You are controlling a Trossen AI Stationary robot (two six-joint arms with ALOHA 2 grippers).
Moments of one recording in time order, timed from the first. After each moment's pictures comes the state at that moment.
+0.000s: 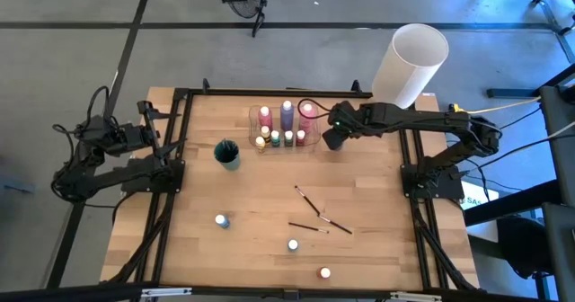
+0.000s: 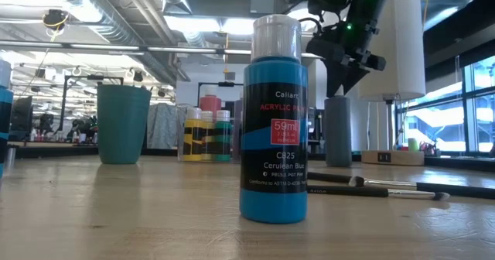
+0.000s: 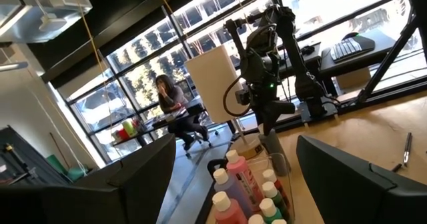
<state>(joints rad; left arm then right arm) 0.35 0.00 0.66 -0.54 0.07 0.42 -0.24 1.48 1.14 -0.90 0.34 0.64</state>
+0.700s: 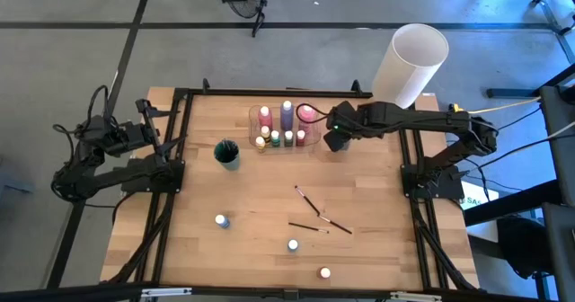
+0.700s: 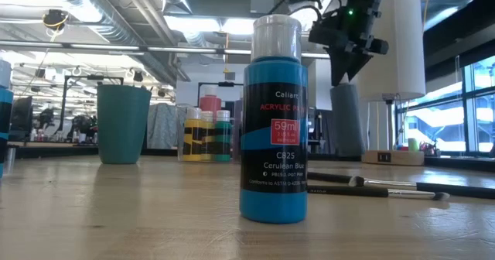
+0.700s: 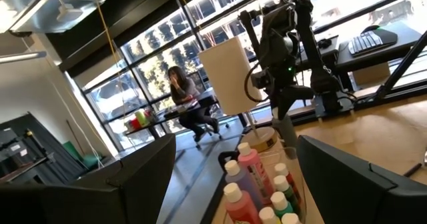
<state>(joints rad) 0.35 0.00 0.66 -0.55 0.00 0.41 -0.17 1.49 1.27 -1.07 0.42 0.67</state>
